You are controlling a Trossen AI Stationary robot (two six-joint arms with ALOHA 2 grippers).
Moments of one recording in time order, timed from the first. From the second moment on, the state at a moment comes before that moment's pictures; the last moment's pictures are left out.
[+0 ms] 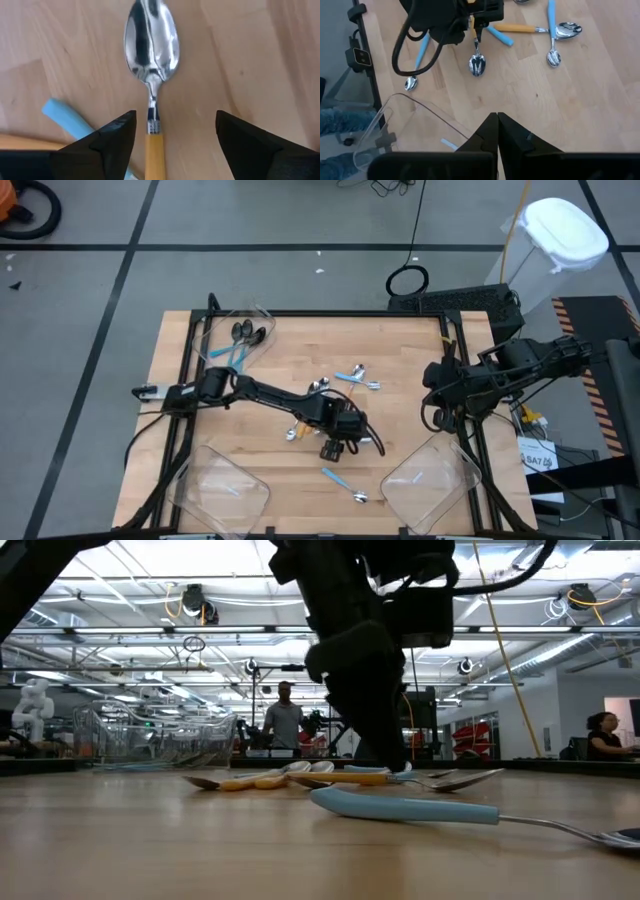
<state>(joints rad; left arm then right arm) -0.16 2.28 1.83 -0.73 -0.01 0.15 0.32 1.12 1.47 -1.47 0.10 0.65</state>
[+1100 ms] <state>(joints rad) -0.15 2.33 1.83 -0.76 -0.03 -0.01 0.32 1.12 1.47 -1.47 0.10 0.67</state>
